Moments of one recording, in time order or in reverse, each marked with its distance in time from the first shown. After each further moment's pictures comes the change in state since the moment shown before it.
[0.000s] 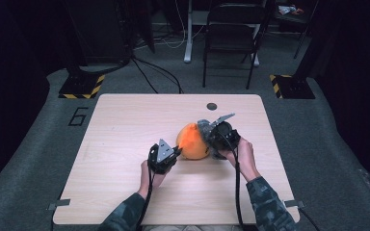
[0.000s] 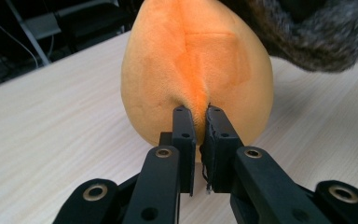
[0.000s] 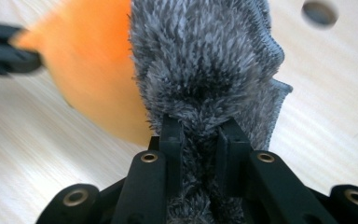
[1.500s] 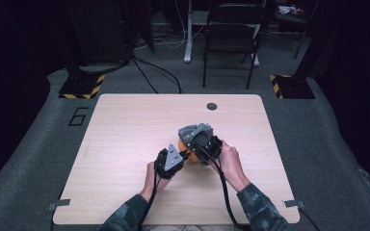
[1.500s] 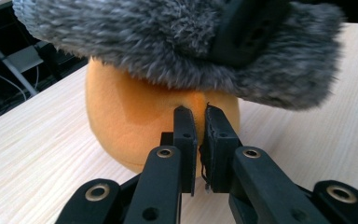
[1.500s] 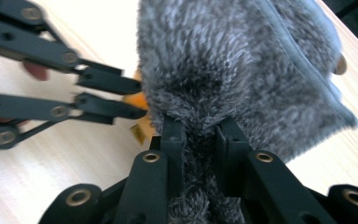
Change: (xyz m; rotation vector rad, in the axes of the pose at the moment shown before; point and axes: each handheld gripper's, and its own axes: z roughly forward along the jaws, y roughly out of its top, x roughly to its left) left arm -0.022 0.005 0.001 -0.025 -0.074 0.136; right arm 0.066 0.015 -0.004 0.054 -0.072 -0.193
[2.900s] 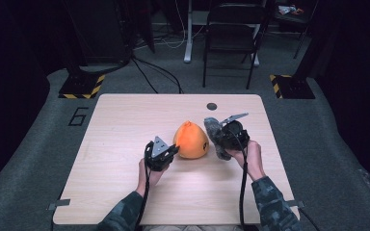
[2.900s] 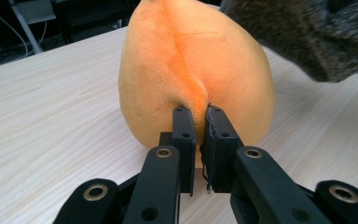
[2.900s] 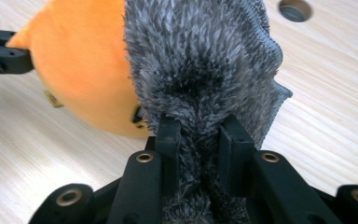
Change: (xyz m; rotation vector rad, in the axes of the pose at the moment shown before) left arm 0.042 -0.017 -0.003 0.031 0.046 -0.245; right arm -0.082 -0.048 0.001 -0.081 0.078 0.326
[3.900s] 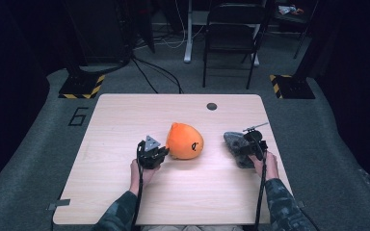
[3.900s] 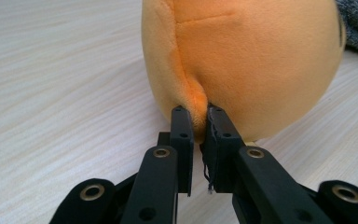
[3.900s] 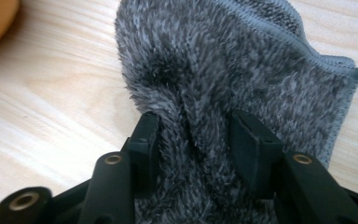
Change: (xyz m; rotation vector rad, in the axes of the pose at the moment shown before) left arm 0.028 -0.017 0.000 0.149 0.057 -0.121; right arm -0.084 -0.067 0.049 0.166 -0.019 0.211
